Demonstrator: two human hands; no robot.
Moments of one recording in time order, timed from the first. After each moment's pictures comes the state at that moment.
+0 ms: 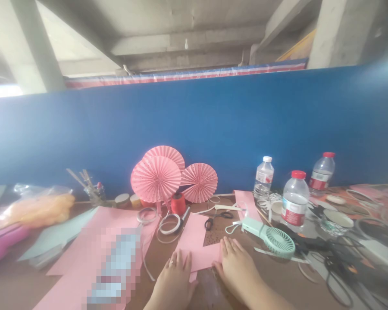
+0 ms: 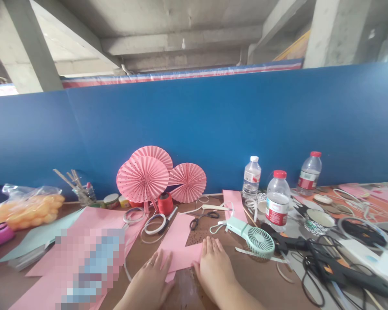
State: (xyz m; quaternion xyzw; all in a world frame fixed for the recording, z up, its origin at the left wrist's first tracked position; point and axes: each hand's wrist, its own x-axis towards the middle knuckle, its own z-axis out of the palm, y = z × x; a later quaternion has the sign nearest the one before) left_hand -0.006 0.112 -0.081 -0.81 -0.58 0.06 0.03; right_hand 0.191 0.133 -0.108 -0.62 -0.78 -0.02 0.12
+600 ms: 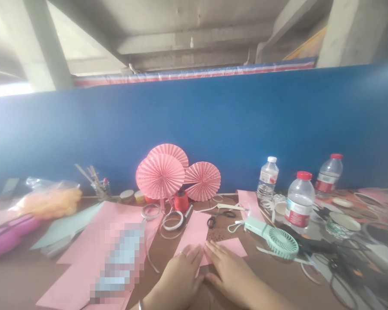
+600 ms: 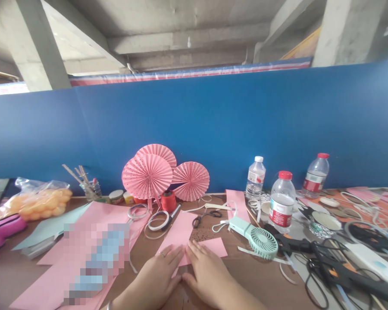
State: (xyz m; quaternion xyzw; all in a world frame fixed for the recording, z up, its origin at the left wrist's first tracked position) left_hand -0.005 0.111 -0.066 -0.88 -0.47 -0.05 -0.02; right_hand 0.186 0.117 -0.080 -0.47 -0.86 0.15 0.13
